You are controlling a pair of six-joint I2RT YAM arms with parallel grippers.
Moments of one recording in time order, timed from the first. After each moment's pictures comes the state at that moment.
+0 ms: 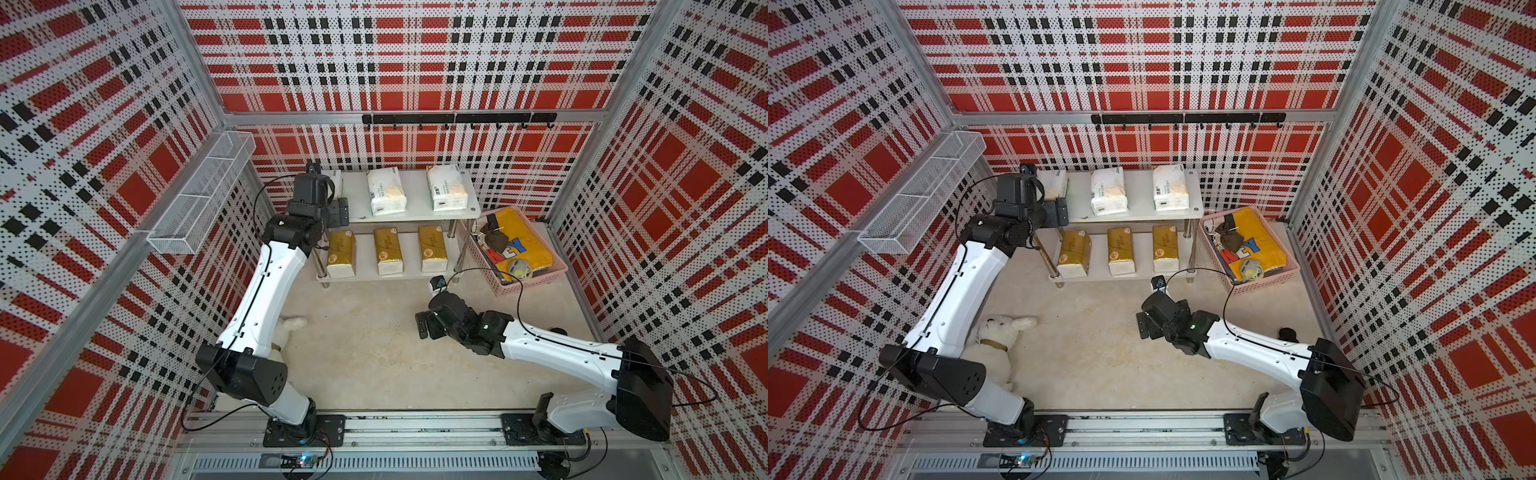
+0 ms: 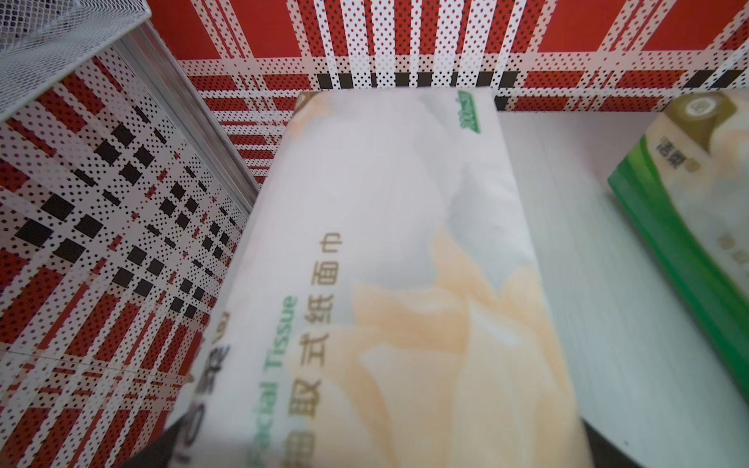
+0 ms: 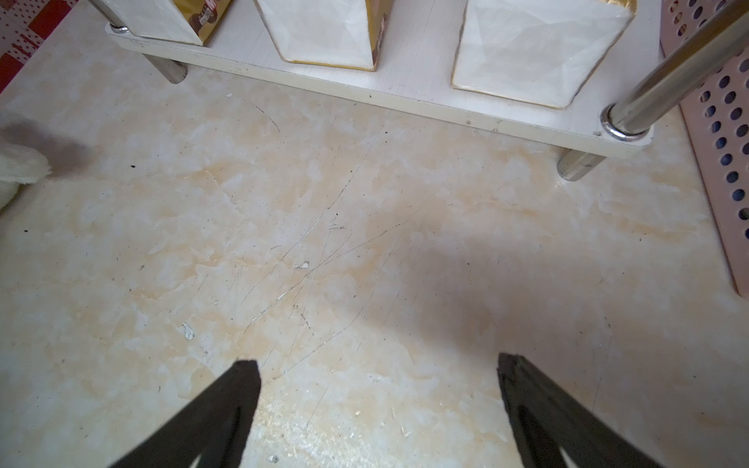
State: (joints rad) left arm -0.23 1.57 1.82 -0.79 -0.32 -0.13; right arm 0.97 1.38 0.93 -0.38 0.36 0.51
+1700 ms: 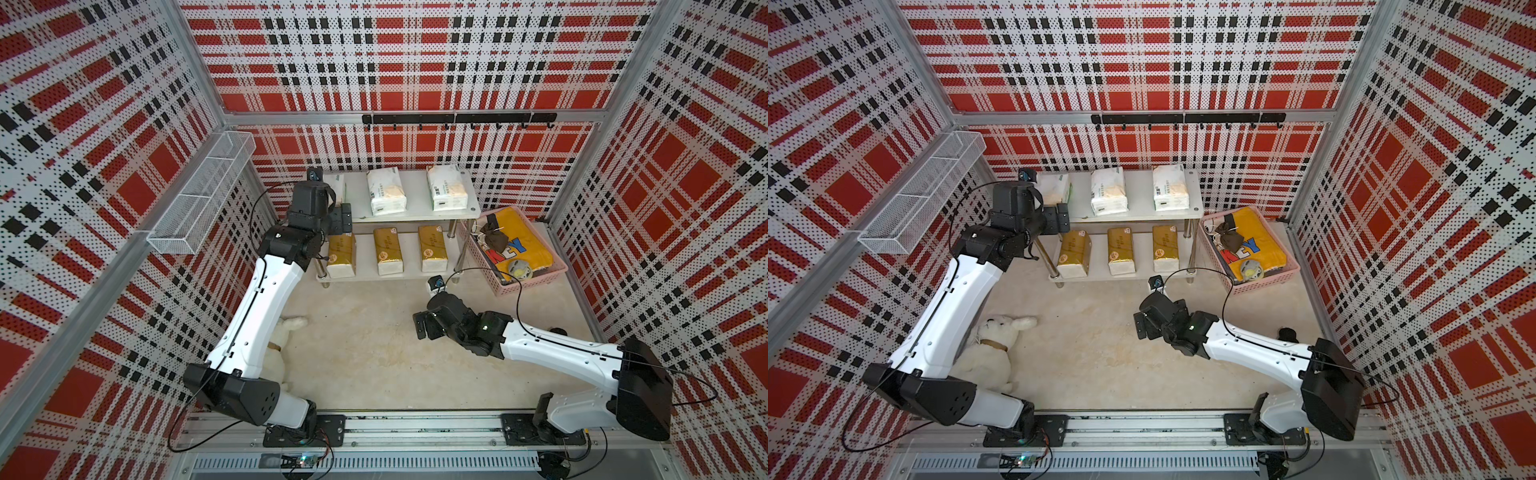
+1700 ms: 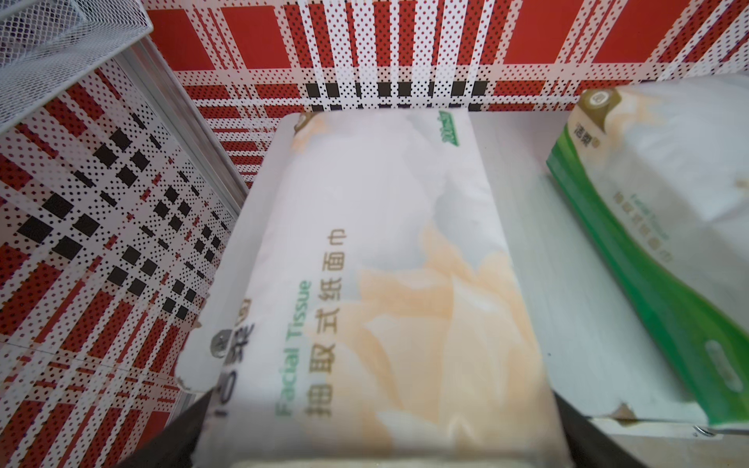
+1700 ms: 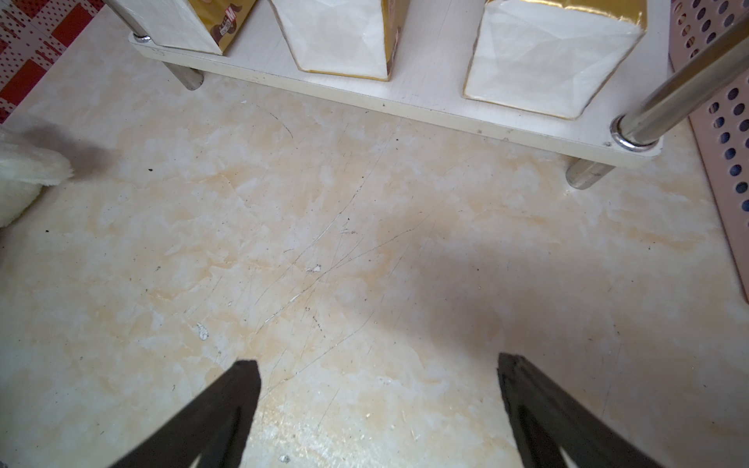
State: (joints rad) left arm -0.27 1.48 1.73 -0.76 -0.33 -0.14; right arm 0.99 1.38 0.95 -0.38 0.36 0.50
